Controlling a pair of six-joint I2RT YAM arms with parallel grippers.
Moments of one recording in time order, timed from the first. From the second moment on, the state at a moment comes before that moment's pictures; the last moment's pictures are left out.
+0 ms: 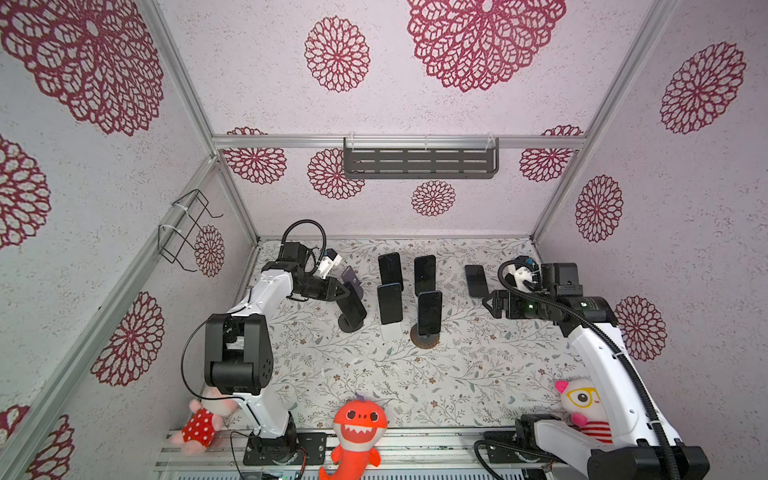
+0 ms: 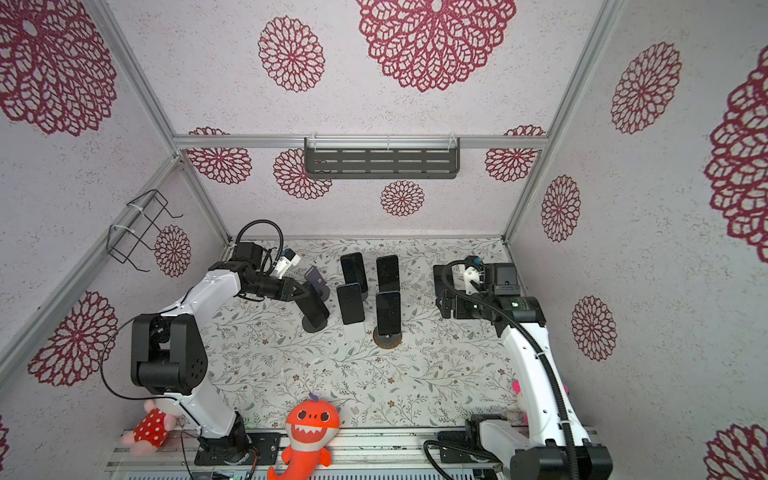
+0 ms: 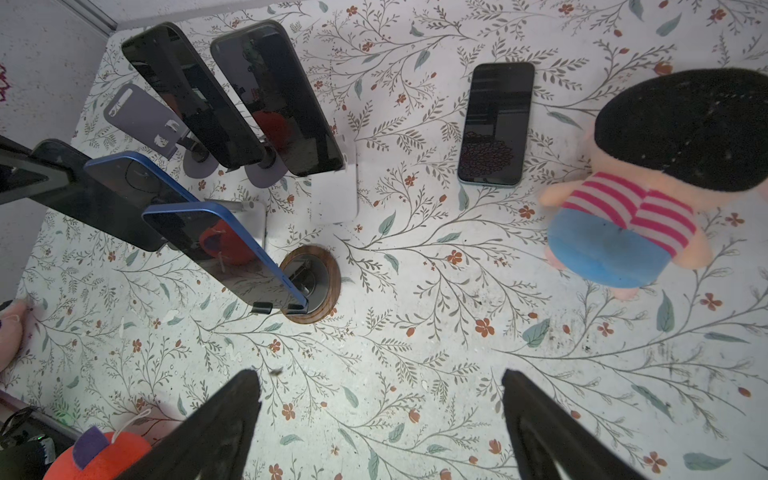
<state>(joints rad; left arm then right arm) -0.03 1.76 1.33 -0.74 0.79 0.19 0.05 1.10 1.13 -0.92 -0.31 0.05</state>
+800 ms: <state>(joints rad) -0.03 1.54 1.38 -0.78 0.60 -0.03 0.09 1.13 1.26 -0.94 -0.30 0.07</state>
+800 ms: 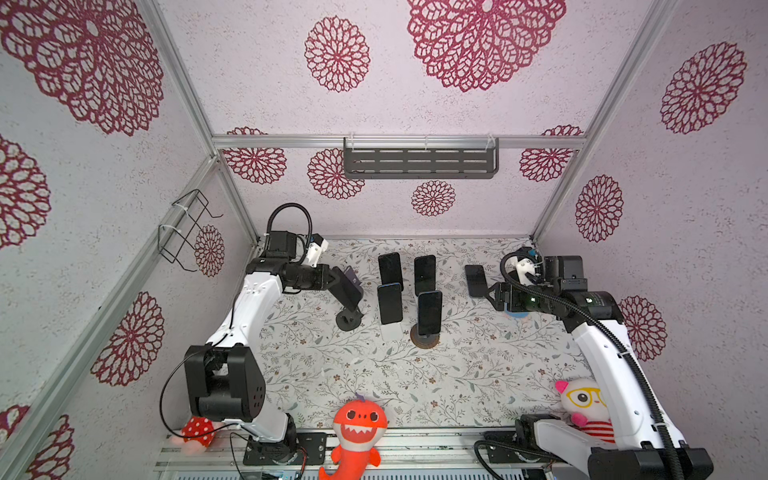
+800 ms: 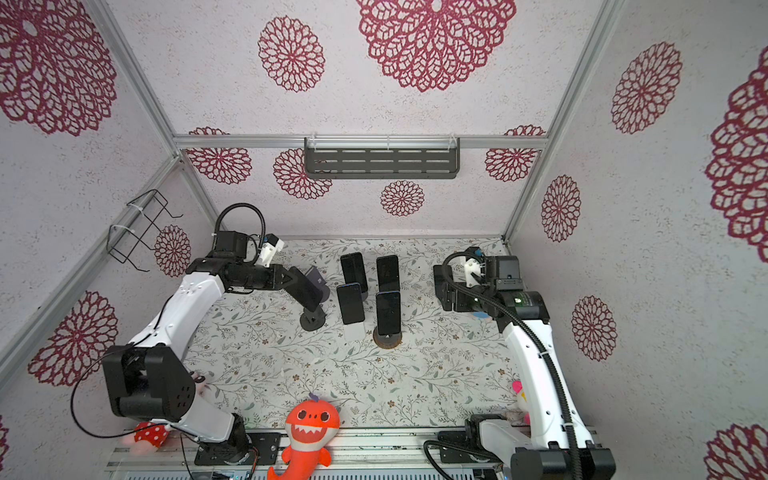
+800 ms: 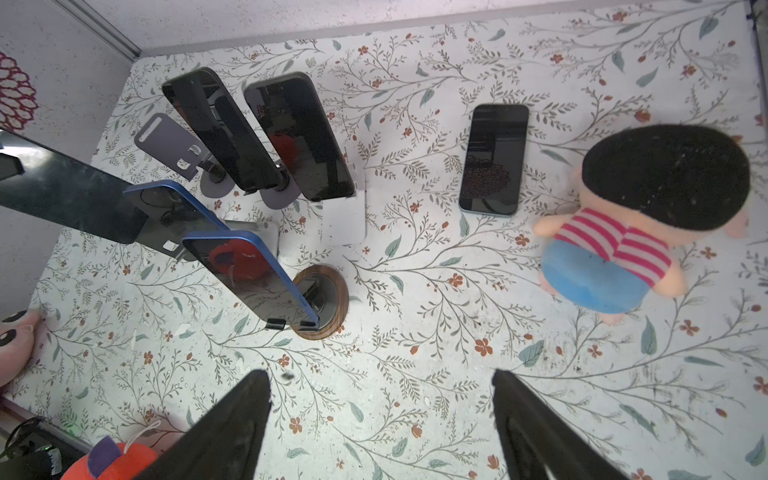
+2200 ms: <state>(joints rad) -0.20 1.64 1.57 -0.85 0.99 -0.47 0.74 1.83 1.97 -1.03 -0.36 -0.22</state>
